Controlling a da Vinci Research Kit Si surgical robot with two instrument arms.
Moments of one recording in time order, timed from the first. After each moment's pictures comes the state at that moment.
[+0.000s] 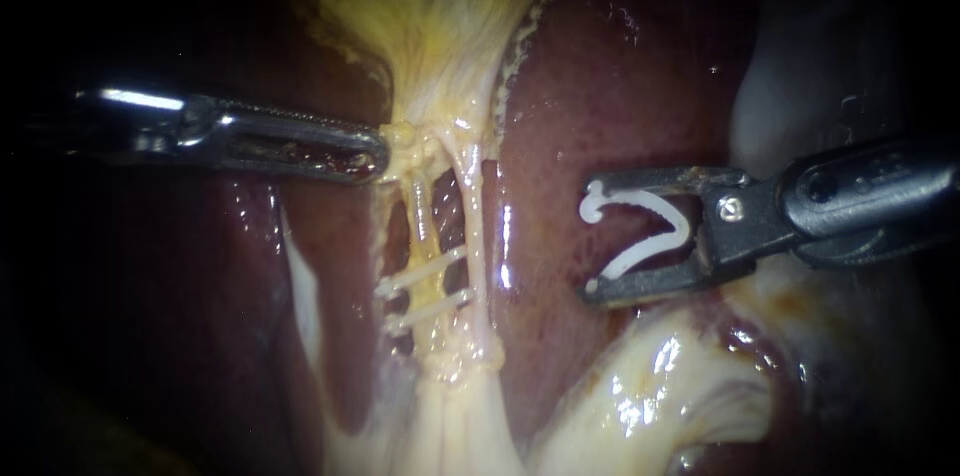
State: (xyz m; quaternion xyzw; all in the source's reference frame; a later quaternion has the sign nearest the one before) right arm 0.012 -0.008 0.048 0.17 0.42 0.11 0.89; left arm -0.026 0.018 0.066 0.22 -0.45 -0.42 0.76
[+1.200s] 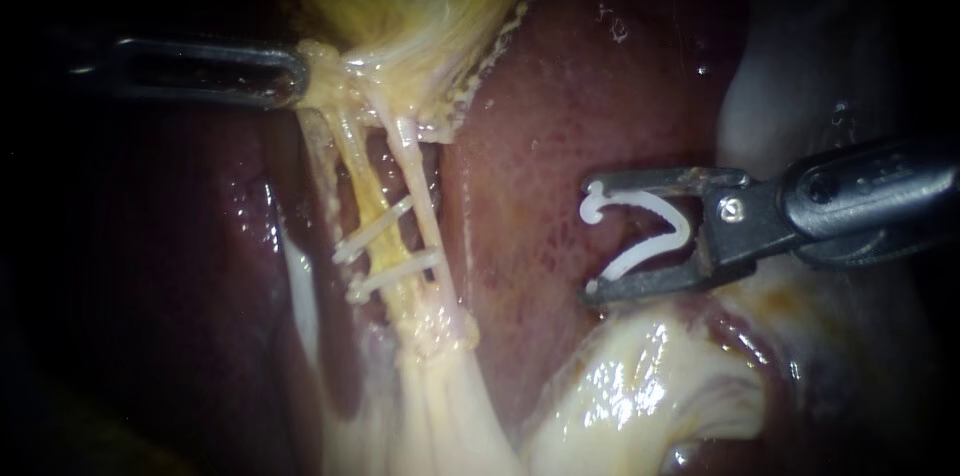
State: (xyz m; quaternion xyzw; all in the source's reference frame) right arm 0.013 -0.008 0.047 0.19 0.43 0.11 0.88; left arm -0.020 0.021 0.059 0.22 -0.47 -0.46 0.72
